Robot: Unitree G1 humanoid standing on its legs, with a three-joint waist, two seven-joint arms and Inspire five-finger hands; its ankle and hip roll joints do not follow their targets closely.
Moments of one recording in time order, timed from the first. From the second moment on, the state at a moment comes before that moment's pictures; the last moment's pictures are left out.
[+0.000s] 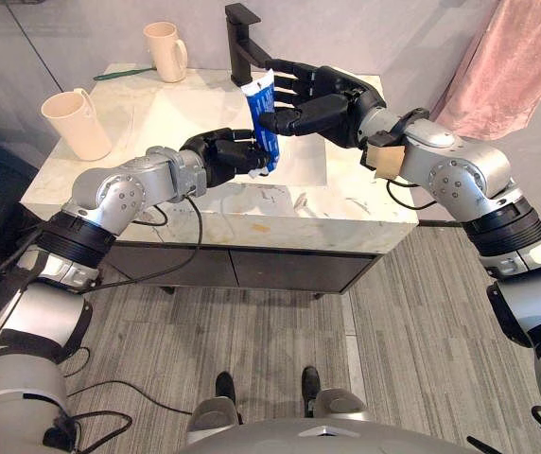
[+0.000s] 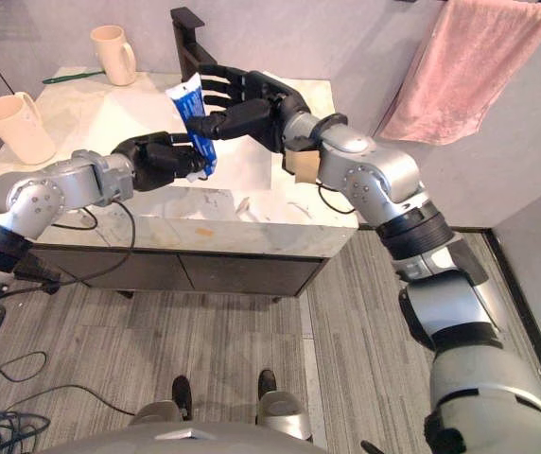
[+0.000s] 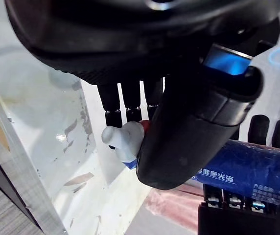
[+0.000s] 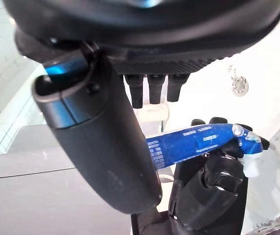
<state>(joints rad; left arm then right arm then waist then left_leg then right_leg) -0.89 0.77 -0.45 0.26 -1.18 0.62 0.02 -1.01 -0.66 0.45 0.16 0.99 0.47 0.05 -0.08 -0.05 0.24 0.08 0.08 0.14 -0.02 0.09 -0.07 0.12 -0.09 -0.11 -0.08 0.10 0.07</state>
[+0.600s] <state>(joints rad) -0.89 0.77 -0.43 0.26 -1.21 0.64 0.01 -1.01 -0.66 0.45 0.15 0.99 0.46 0.03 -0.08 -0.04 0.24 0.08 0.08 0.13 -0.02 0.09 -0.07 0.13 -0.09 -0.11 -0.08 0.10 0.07</state>
